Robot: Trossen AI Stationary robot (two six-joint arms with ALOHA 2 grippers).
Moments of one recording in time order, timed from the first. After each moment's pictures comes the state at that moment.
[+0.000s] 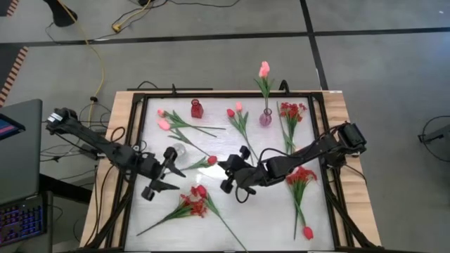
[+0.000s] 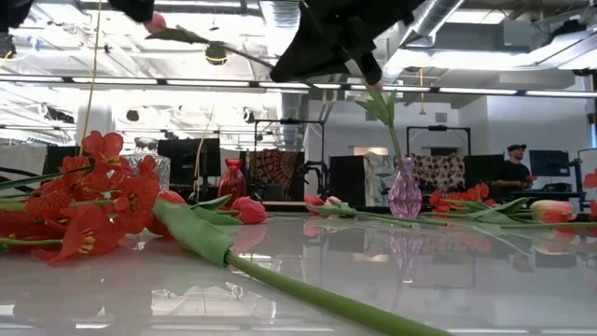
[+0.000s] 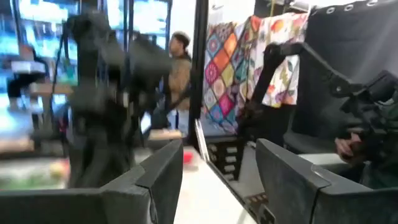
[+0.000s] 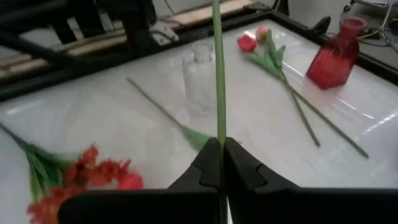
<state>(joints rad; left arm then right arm) -0.46 0.82 0.33 0.62 -0.08 -0.11 0.33 1.79 1.21 0.02 0.69 0.48</state>
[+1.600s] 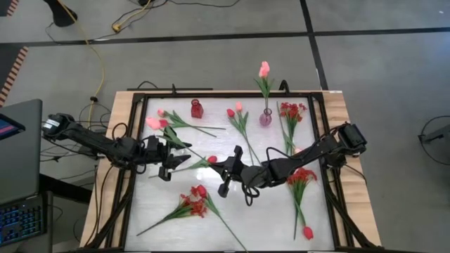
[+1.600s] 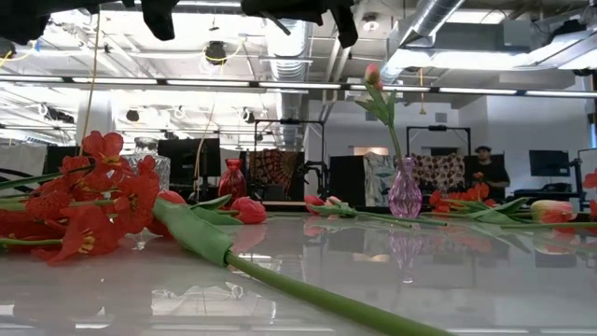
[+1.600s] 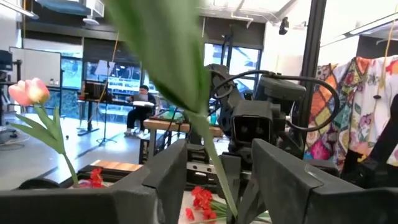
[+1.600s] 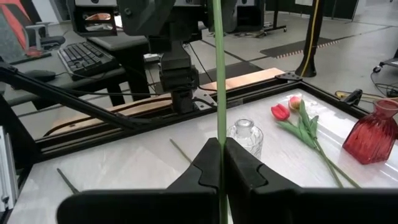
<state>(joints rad) -0.28 0.90 0.33 0.88 -0.32 -0.03 0.35 1.79 1.21 0.36 0.68 0.26</state>
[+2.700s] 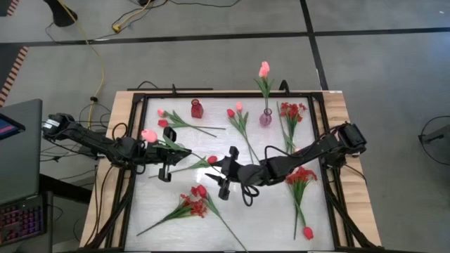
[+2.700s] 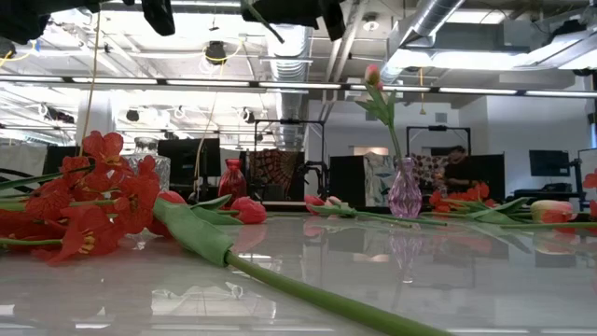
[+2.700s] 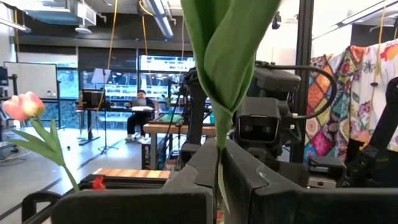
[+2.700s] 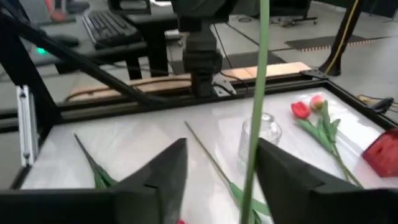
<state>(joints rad) -0.28 0.90 0.33 0.88 -0.29 0.04 0.34 1.79 1.27 0.22 0.54 0.19</state>
